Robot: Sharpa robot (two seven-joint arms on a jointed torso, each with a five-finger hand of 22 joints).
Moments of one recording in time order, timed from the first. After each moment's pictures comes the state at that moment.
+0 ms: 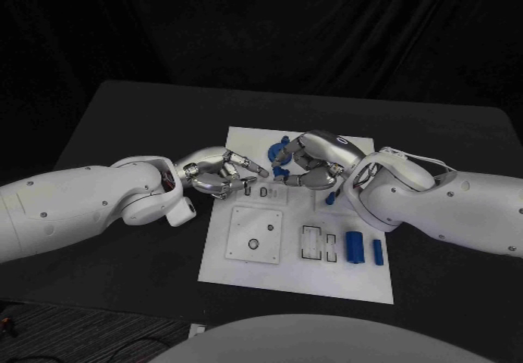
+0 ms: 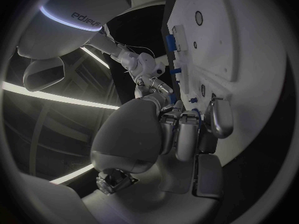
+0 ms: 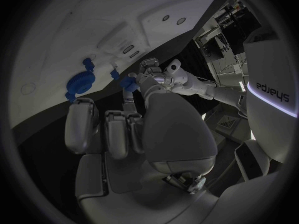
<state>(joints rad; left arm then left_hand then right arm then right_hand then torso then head) 1.27 -0.92 -0.22 1.55 -0.67 0.07 0.37 1.39 0.01 0.33 0.25 0.60 0.66 0.15 0.07 0.10 1.47 0.06 1.57 1.31 1.47 0.02 1.57 1.31 0.08 1.18 0.13 1.42 1.28 1.32 -0.75 -0.25 1.66 -1.33 -0.54 0.04 1.39 -0.06 0.21 0.12 0.34 1.04 0.10 0.19 0.37 1.47 -0.02 1.57 1.31 1.47 -0.07 1.52 1.31 0.05 1.46 0.04 1.31 1.31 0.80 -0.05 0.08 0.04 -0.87</state>
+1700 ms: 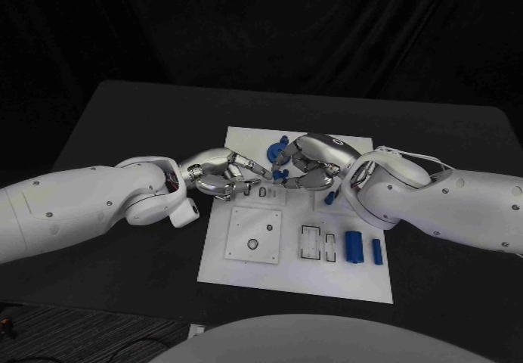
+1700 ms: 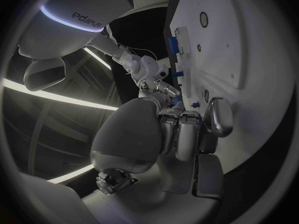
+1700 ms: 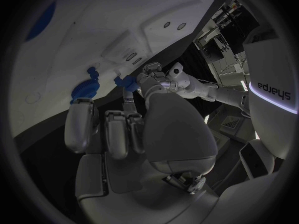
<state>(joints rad) 1.27 -0.89 -0.22 1.55 -0.67 0.08 0.37 1.39 0.01 0.33 0.24 0.60 0.64 0.15 0.06 0.10 1.46 0.07 1.57 1.31 1.47 0.02 1.57 1.31 0.08 1.17 0.13 1.41 1.28 1.32 -0.74 -0.25 1.64 -1.32 -0.48 0.02 1.38 -0.07 0.21 0.12 0.33 1.04 0.10 0.19 0.37 1.47 -0.02 1.57 1.31 1.47 -0.07 1.53 1.31 0.05 1.46 0.04 1.30 1.31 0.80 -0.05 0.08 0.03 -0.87</state>
